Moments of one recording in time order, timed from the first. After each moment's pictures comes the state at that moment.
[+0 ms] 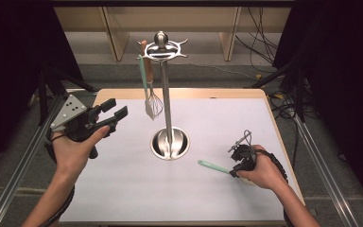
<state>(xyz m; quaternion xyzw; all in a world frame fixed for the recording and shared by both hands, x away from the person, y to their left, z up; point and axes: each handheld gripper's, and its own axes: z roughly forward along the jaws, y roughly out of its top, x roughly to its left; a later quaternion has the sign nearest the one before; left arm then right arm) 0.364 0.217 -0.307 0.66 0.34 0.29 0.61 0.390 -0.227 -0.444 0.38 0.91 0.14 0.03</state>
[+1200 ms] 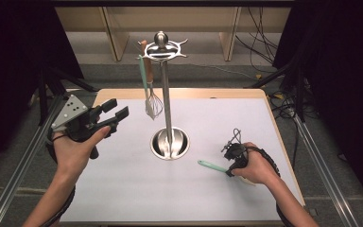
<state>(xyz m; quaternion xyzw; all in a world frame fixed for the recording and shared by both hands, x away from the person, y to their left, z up) 0.364 0.215 -0.308 0.66 0.33 0.28 0.61 0.404 -0.210 -0.453 0.37 0.93 0.10 0.02</state>
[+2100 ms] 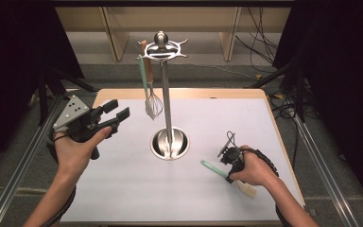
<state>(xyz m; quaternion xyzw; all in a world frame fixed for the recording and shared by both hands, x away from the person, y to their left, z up) 0.365 0.214 -0.310 0.66 0.33 0.28 0.61 0.395 -0.199 -0.451 0.36 0.93 0.05 -0.01</state>
